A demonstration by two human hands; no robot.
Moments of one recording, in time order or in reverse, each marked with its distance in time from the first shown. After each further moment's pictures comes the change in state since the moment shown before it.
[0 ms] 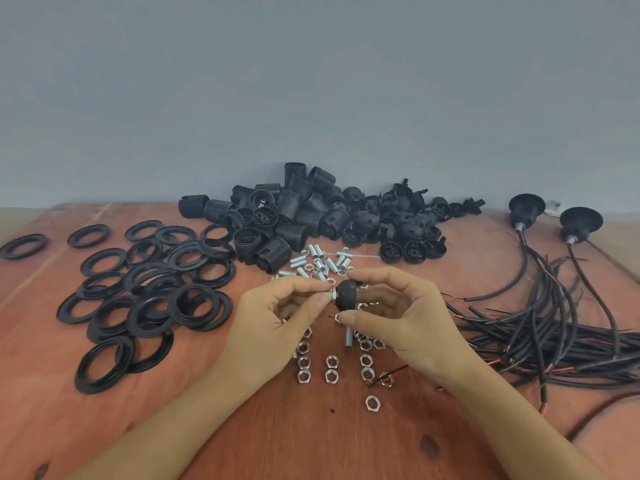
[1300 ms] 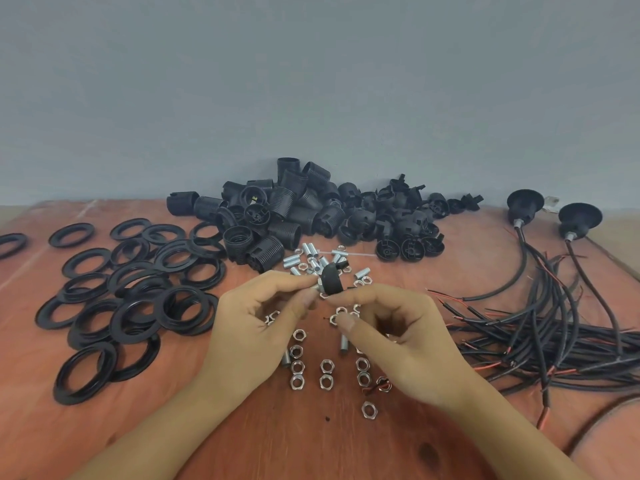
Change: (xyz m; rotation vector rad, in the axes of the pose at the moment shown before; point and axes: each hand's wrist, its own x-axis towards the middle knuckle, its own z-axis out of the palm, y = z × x) left_hand 0.003 0.001 -0.003 0.082 0.086 0.164; right_hand -0.010 -0.002 0.008 -0.149 -0.063 -0.230
